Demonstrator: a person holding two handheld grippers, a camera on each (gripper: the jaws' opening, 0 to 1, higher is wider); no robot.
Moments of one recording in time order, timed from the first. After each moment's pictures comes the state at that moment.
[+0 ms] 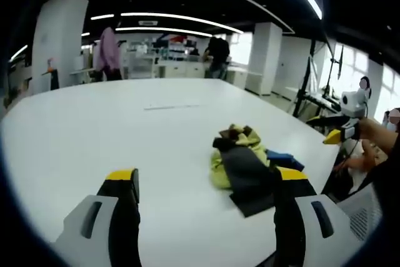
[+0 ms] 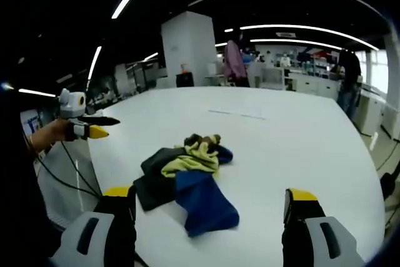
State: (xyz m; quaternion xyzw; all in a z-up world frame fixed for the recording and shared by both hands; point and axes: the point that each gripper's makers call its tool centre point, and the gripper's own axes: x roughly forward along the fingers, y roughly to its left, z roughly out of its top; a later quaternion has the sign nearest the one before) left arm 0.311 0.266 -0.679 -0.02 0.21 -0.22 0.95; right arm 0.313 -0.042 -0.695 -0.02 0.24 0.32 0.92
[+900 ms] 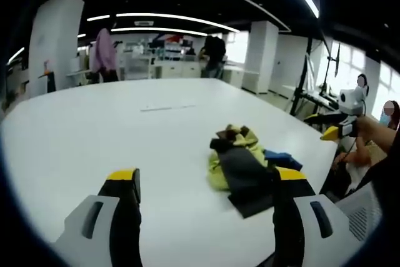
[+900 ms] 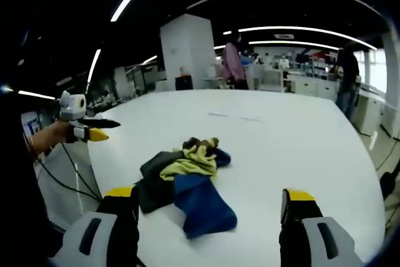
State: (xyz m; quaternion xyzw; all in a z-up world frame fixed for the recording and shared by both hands) left arm 0.312 0.259 -0.676 -0.01 0.21 -0.24 0.95; right arm 0.313 -0.042 -0.687 -0.01 0.23 0.32 0.92
